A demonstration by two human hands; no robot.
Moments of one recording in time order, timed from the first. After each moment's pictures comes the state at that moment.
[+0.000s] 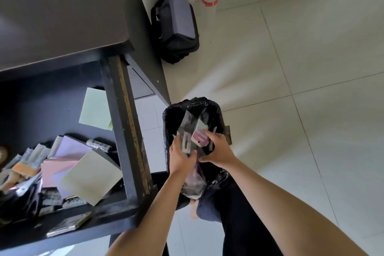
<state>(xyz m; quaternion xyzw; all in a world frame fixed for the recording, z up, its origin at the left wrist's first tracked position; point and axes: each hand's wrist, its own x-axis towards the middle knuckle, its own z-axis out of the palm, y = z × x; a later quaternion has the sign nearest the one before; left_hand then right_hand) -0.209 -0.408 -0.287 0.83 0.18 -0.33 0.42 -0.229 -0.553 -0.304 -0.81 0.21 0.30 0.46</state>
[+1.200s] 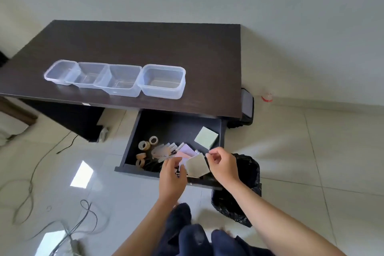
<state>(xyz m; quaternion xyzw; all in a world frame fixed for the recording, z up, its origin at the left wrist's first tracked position) -0.258 -0.226 0.016 0.89 0.18 0.00 0.43 -0.212 -0.388 0.001 -0.86 0.07 0.05 0.50</state>
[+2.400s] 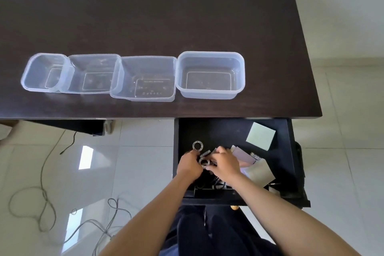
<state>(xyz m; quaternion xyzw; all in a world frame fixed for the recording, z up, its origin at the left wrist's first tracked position) -0.109 -0.048 -0.055 0.88 0.11 -0.34 0.30 -0.123 -0.187 -0.085 -0.94 0.00 0.28 0.21</state>
